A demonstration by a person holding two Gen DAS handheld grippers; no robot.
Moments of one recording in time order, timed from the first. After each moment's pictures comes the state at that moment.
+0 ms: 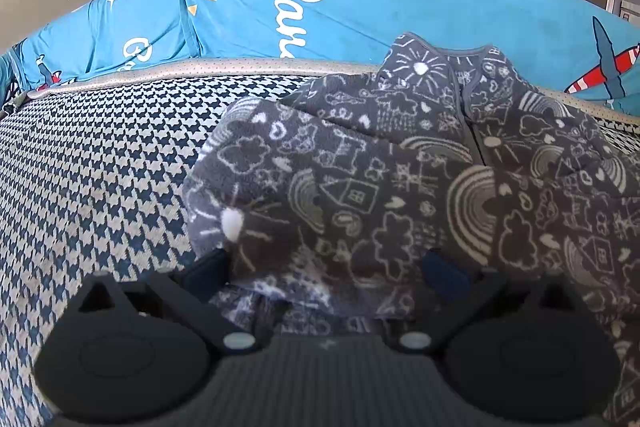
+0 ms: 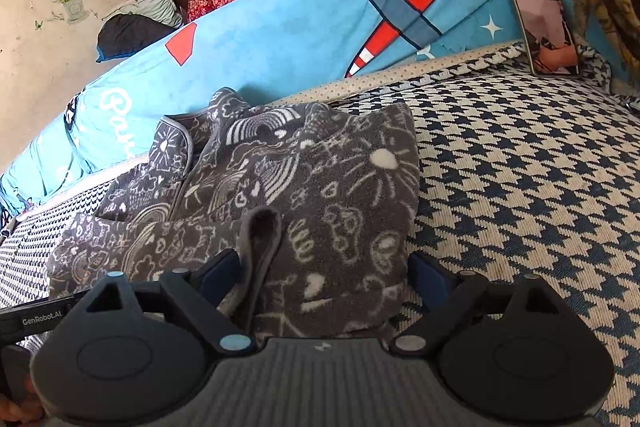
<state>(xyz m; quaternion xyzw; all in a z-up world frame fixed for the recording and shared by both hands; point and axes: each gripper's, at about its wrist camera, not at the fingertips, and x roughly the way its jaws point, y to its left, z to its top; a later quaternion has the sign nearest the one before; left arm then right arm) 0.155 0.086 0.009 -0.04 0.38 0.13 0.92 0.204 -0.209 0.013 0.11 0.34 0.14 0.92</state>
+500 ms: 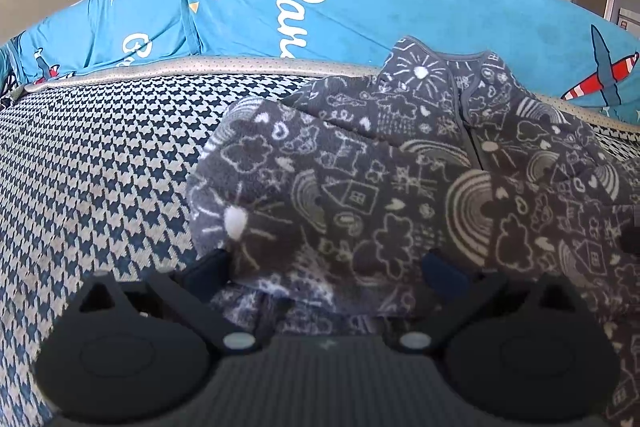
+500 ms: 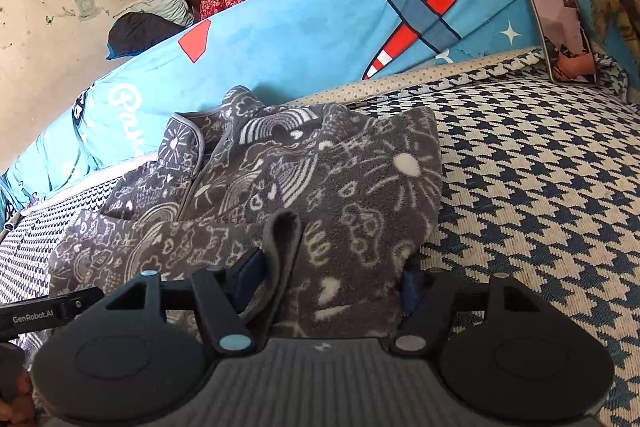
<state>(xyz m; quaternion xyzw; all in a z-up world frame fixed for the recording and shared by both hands) 0.152 0.091 0.012 -0.06 0.37 0.12 0.92 0.209 -0.197 0.009 0.10 0.33 0.15 0.93</state>
